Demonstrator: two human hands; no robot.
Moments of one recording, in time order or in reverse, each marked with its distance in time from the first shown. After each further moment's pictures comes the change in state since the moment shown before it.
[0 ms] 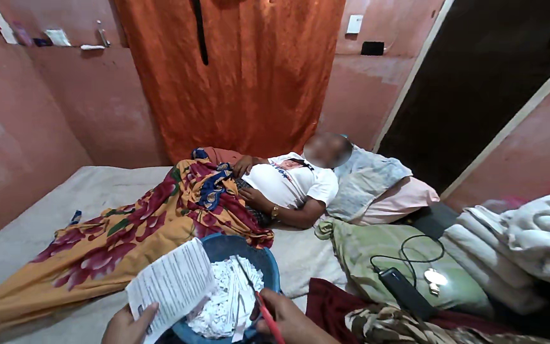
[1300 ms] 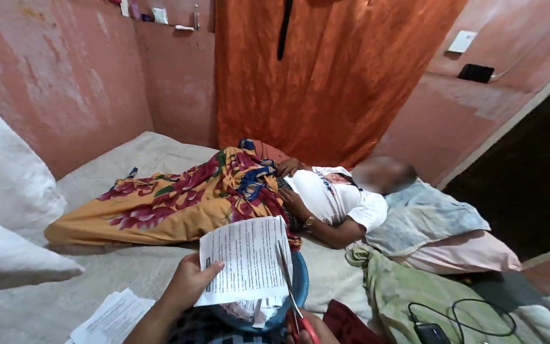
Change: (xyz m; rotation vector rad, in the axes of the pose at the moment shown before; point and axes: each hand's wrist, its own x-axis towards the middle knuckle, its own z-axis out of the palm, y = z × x) left_hand -0.025 0.061 0.021 -0.581 -0.087 0.290; right_hand -0.026 0.013 0.002 0.275 -0.060 0.000
